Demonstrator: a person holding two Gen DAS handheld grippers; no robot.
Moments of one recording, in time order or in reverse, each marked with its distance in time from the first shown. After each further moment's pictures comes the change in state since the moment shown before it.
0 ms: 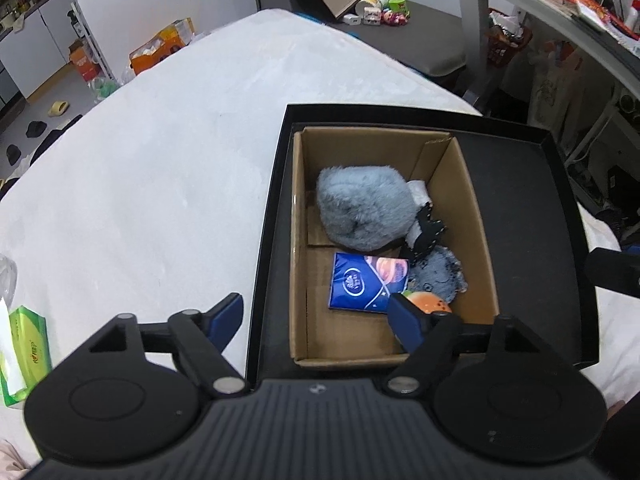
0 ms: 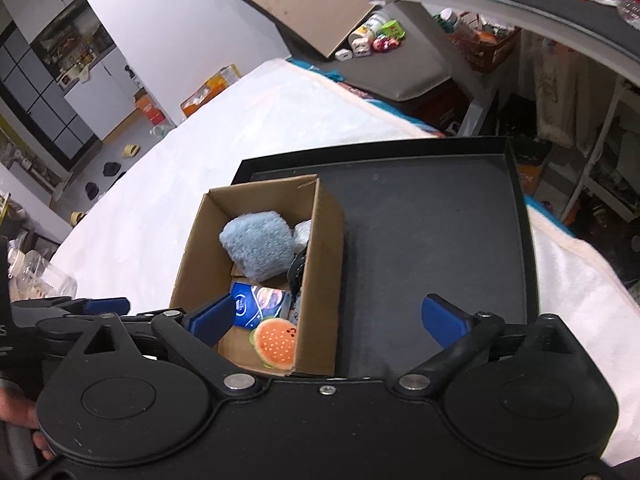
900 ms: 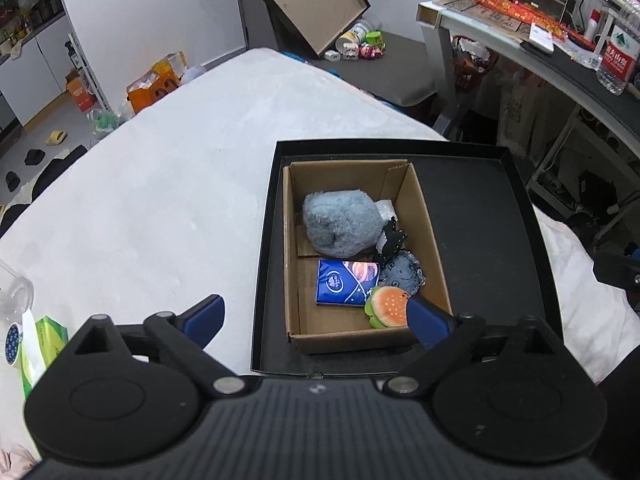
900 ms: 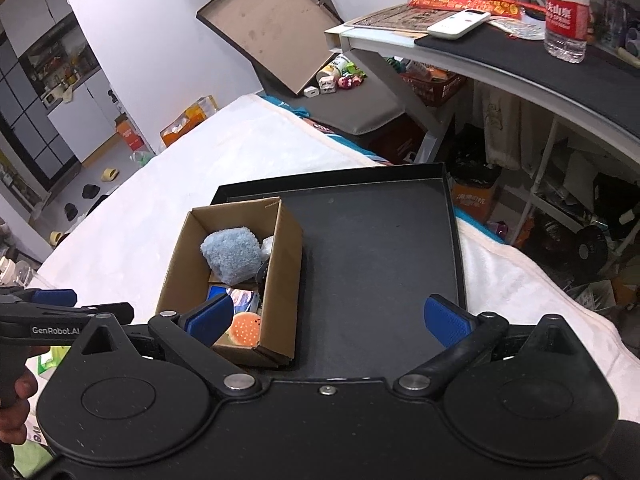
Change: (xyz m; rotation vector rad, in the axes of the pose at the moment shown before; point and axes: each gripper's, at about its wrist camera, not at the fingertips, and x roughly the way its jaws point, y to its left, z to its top) left arm -0.071 -0.005 -0.014 0.037 -0.089 -0.027; right arm -0.063 -0.010 -0.022 0.006 -0.100 -0.092
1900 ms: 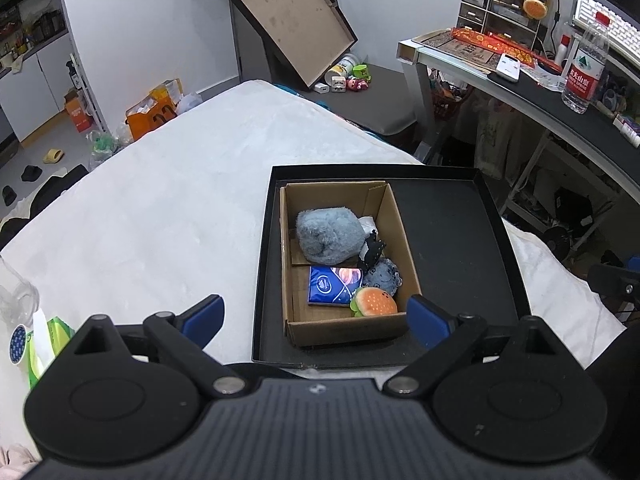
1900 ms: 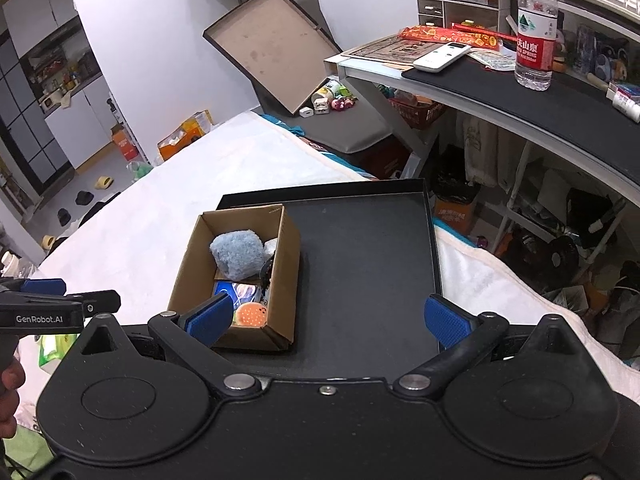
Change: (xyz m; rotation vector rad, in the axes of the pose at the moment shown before) left arm -0.054 0.005 -0.023 0.002 -0.093 -0.040; right arm -0.054 0.017 -0.021 -0.024 -0.064 -0.050
